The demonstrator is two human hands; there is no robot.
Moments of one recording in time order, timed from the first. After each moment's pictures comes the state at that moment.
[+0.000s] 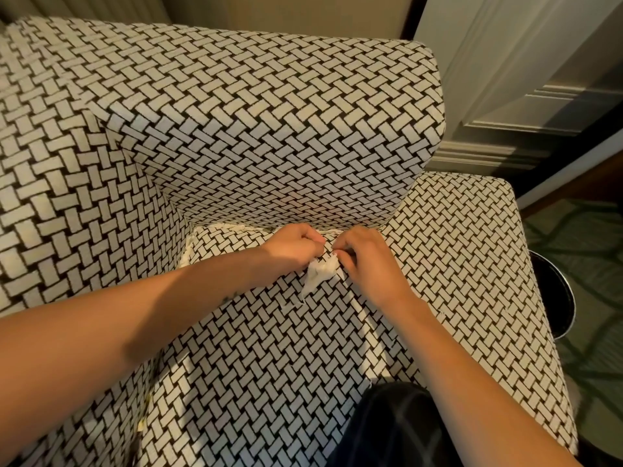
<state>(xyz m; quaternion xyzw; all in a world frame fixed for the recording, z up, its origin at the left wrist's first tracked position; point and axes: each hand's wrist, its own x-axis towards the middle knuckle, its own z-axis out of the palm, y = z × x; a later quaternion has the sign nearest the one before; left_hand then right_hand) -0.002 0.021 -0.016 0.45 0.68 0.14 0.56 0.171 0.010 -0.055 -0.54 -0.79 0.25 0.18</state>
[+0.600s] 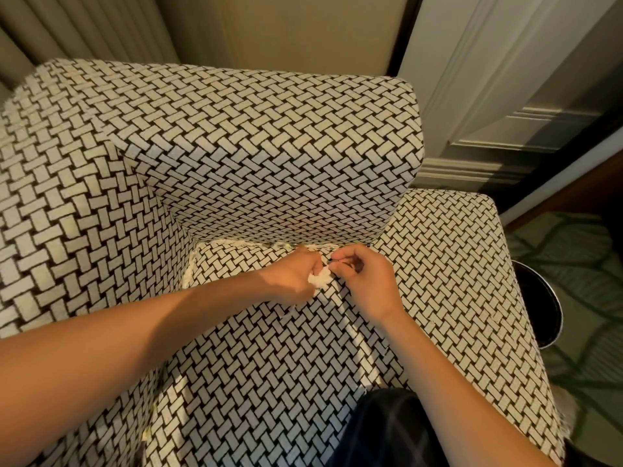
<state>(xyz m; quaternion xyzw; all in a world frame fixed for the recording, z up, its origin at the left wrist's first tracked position) -0.003 0.010 -0.006 0.70 0.57 -0.07 0.41 0.164 -0.008 -0.029 -0.62 -0.57 0.45 0.30</state>
